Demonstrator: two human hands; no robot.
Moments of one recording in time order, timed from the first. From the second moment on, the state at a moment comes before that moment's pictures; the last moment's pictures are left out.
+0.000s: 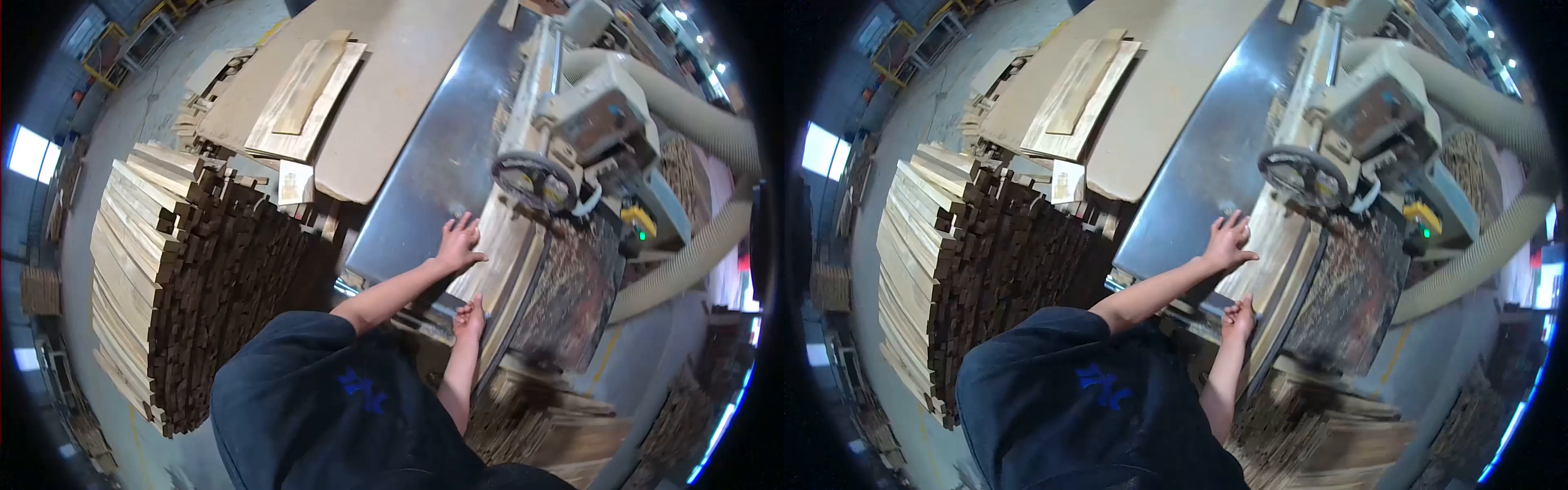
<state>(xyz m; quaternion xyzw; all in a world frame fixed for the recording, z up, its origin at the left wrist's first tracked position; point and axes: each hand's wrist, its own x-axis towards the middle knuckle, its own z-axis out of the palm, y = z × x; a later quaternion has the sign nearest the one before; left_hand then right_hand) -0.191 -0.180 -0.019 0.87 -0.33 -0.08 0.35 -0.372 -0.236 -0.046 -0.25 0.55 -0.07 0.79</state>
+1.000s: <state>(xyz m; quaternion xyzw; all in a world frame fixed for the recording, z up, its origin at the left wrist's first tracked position) -0.192 -0.088 0.027 0.30 -0.02 -0.41 0.86 -0.339 -0.215 -0.010 -0.48 0.30 -0.03 0.82</state>
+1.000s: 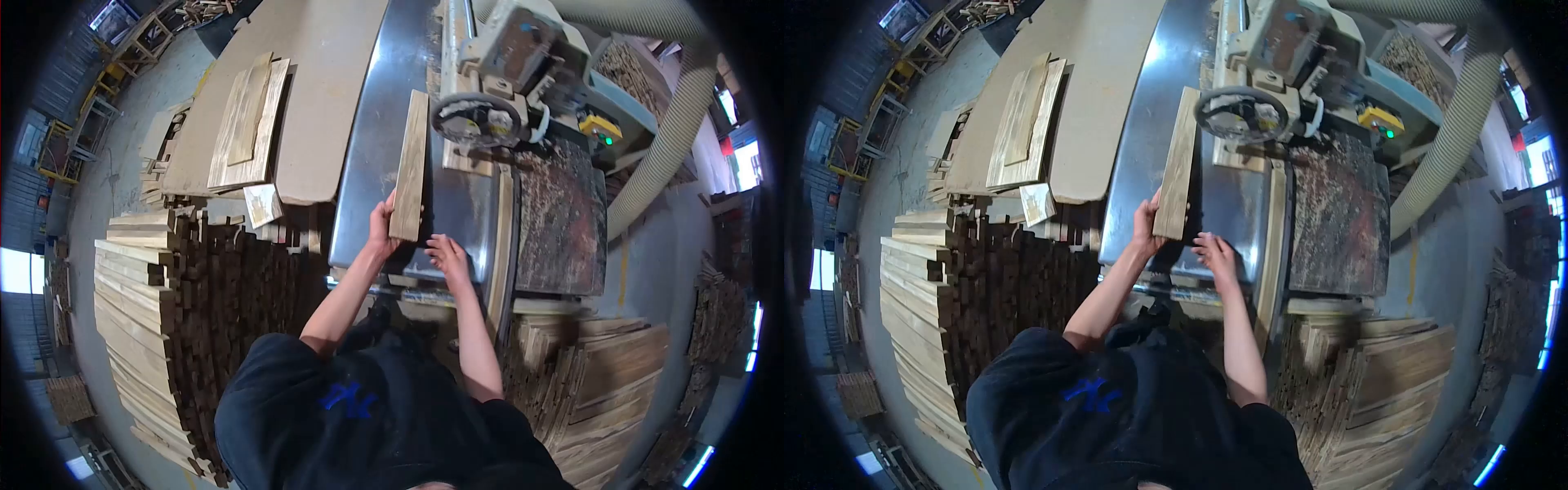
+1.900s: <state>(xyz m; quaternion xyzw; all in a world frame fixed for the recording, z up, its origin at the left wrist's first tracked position) -0.204 -0.241 -0.021 0.84 -0.42 -0.18 0.28 -0.387 -0.232 -0.042 -0.26 0.50 -0.01 0.82</state>
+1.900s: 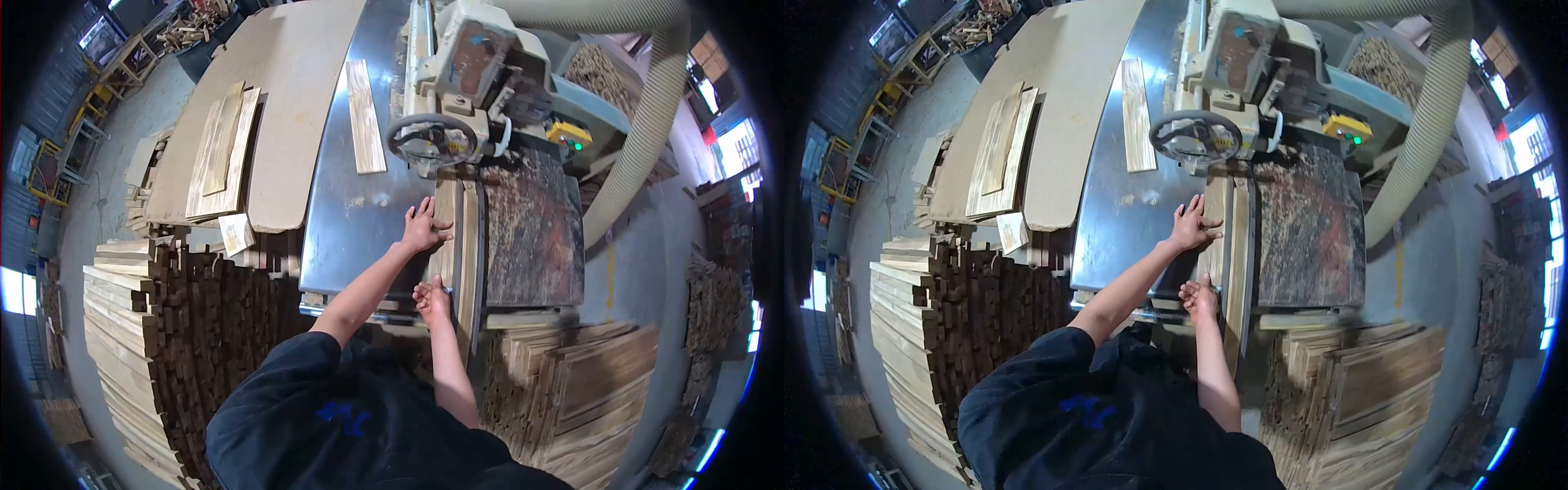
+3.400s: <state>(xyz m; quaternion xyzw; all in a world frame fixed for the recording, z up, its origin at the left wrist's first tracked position) -0.368 -0.045 0.001 0.81 -0.28 -0.34 0.38 -0.533 -0.133 -0.051 -0.22 0.34 0.01 0.91</state>
